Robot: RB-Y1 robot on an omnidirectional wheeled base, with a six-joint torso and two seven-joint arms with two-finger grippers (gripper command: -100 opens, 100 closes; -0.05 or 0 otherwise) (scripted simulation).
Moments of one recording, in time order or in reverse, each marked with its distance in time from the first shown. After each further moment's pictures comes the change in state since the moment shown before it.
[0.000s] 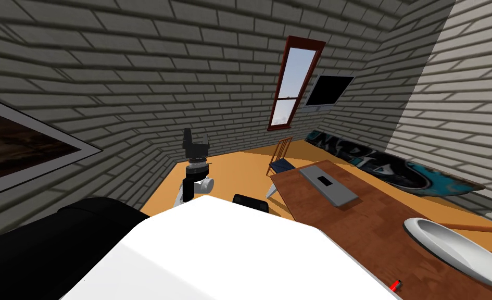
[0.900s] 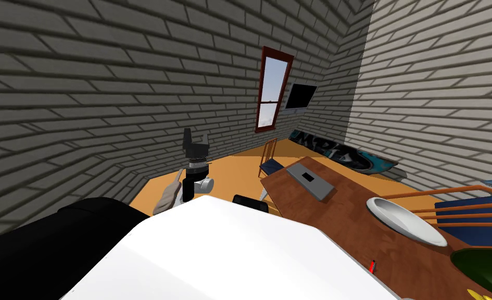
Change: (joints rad) left arm 0.001 0.000 0.000 0.000 0.000 0.000 0.000; right arm 0.014 -0.014 -0.038 0.014 0.022 -0.063 0.124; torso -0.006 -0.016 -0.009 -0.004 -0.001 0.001
